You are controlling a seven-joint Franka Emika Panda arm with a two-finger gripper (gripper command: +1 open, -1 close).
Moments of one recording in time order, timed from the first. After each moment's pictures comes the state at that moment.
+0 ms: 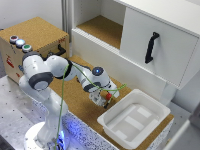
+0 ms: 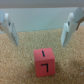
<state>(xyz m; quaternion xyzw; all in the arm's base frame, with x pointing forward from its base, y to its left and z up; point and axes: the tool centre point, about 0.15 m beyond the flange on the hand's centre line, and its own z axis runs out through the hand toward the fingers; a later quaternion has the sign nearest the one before) 0.400 -0.154 0.255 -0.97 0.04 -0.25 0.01</state>
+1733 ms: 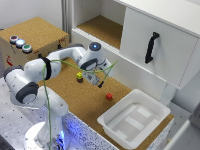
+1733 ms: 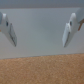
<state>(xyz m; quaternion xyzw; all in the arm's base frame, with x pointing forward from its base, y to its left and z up) 0.377 -0.040 0.417 -0.98 -0.03 -0.20 0.04</state>
